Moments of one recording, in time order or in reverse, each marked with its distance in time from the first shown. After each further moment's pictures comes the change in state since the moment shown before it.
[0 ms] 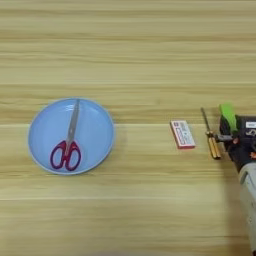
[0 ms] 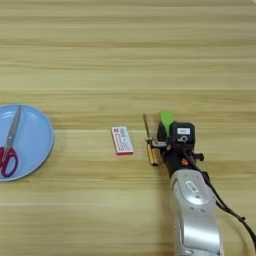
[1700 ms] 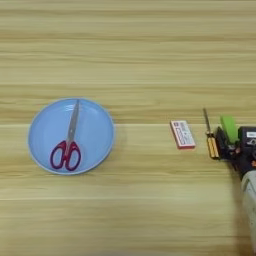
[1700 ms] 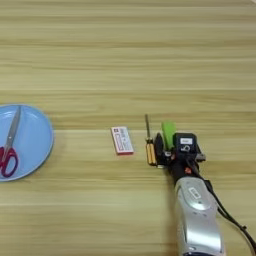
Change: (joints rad) arm -0.031 -0.037 -0.004 0.232 0.001 -0.133 0.000
